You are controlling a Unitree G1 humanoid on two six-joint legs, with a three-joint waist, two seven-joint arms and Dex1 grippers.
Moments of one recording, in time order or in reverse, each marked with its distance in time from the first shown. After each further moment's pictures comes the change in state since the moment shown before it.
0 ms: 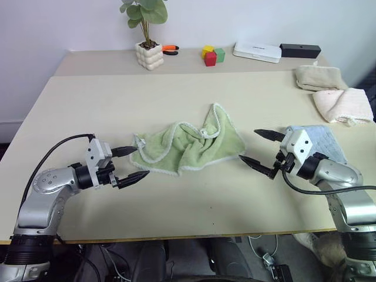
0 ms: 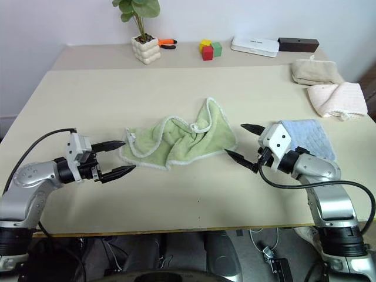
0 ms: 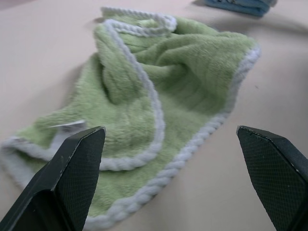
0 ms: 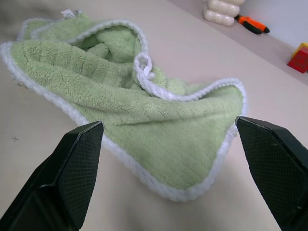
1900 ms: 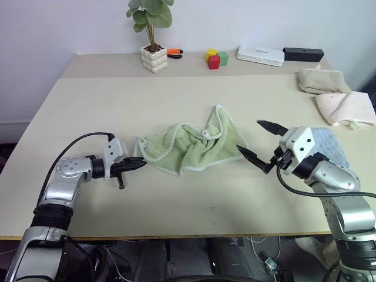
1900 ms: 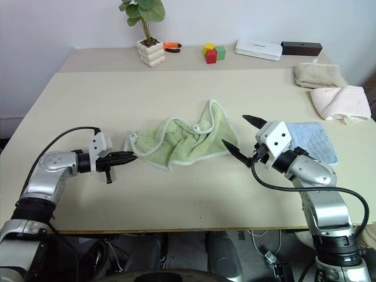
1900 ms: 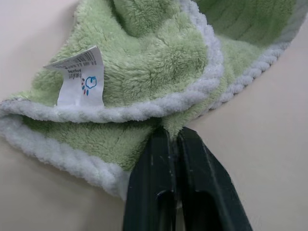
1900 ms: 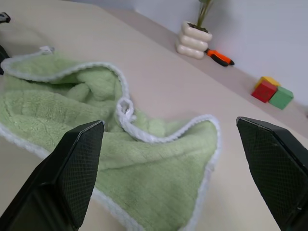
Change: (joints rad) left arm -0.271 -0.033 -0.160 0.491 0.216 -0.202 -0.088; right arm 0.035 0.065 0.004 -0.150 -0.018 0.028 -0.191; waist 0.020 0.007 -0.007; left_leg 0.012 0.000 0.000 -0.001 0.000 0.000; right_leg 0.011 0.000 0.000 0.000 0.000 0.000
